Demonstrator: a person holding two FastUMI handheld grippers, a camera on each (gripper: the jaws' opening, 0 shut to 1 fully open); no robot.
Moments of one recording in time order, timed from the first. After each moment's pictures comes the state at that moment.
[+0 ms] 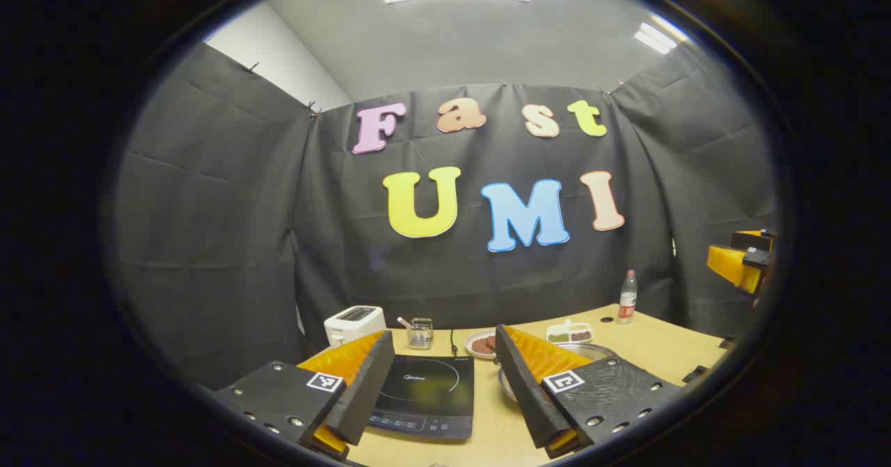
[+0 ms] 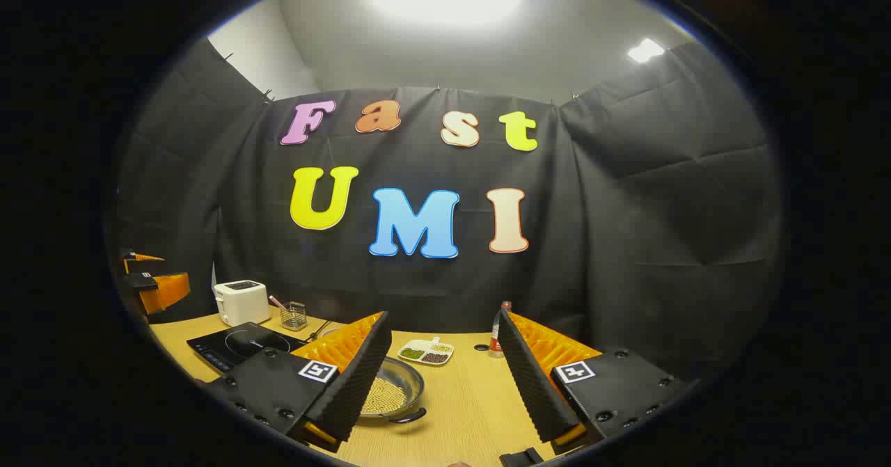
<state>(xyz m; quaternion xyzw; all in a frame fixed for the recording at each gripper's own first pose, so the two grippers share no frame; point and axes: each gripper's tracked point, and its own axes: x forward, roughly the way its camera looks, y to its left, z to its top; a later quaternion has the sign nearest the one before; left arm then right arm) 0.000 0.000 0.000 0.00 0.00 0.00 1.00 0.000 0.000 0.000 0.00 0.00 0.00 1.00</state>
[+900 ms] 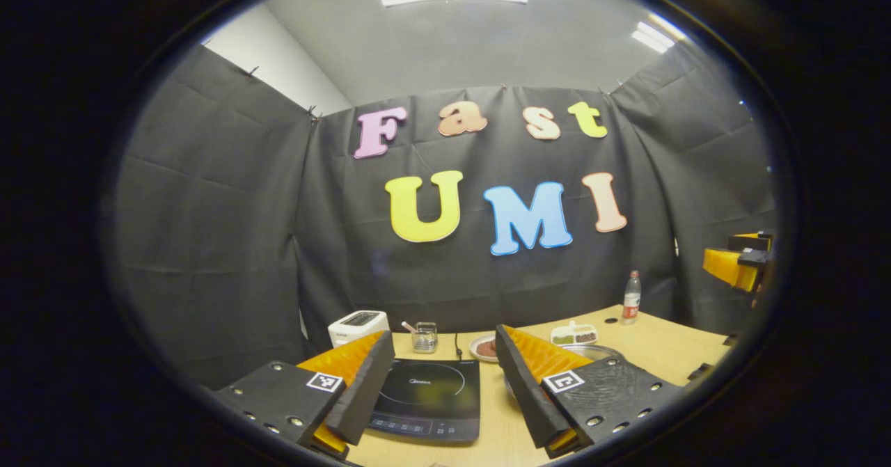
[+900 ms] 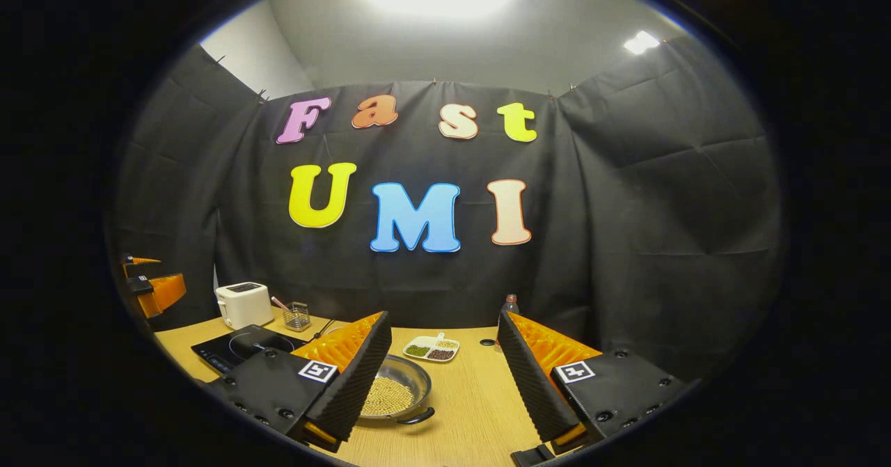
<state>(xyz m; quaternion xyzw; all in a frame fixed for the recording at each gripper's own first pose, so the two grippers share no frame) 0.003 0.009 0.004 0.01 -0.01 0.00 1.00 0.011 0.008 -0.005 0.01 0.02 0.00 1.00</state>
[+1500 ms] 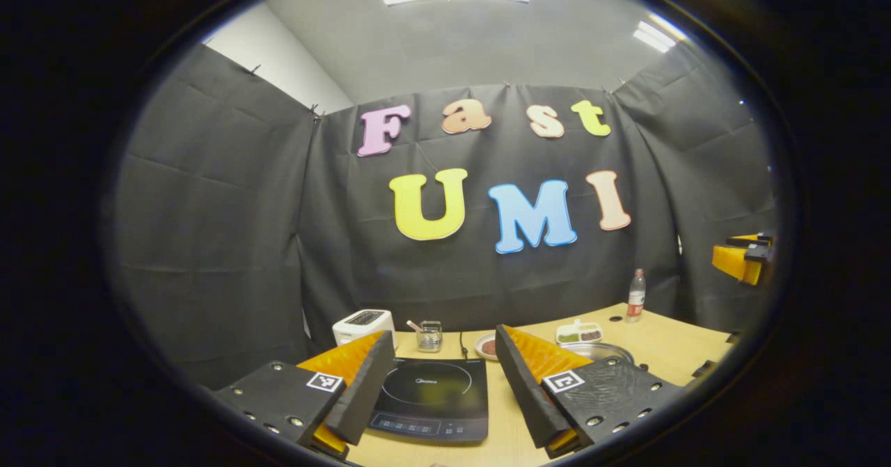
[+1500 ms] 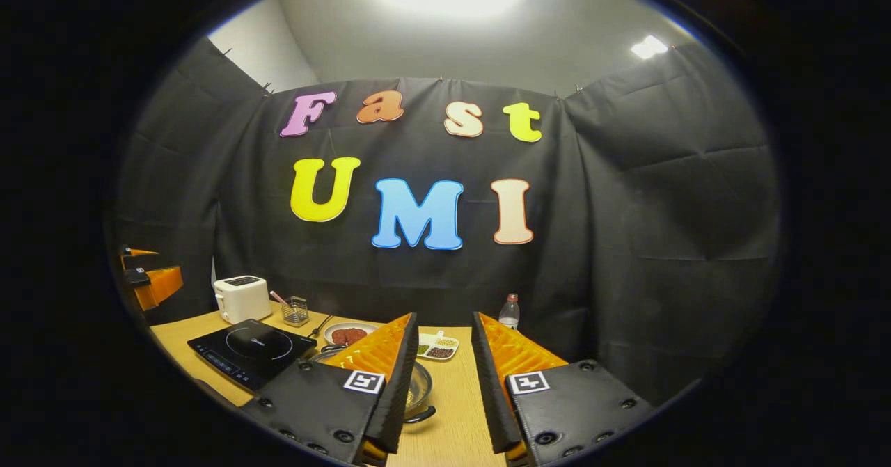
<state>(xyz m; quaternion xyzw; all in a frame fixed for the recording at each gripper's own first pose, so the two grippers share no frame) 0.007 0.023 0.000 0.01 -0.01 0.01 1.00 0.012 0.022 -0.006 0.00 0.02 0.00 1.00</state>
